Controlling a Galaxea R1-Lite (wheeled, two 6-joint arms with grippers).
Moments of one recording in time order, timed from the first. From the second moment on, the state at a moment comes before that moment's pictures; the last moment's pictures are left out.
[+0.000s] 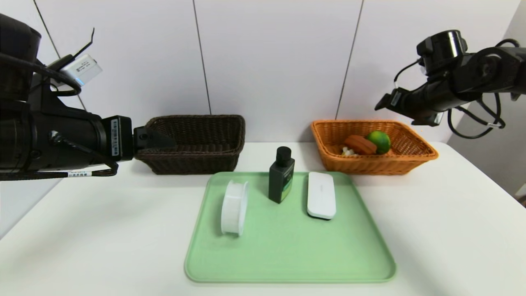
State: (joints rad) left arm -0.39 1.35 -1.21 0.35 0.03 -0.35; right arm 0.08 2.05 -1.94 0.52 -0.19 0.47
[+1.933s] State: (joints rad) left arm -0.78 1.40 -1.24 0.52 0.36 -0.44; right arm 0.36 1.66 -1.72 0.78 -0.21 0.19
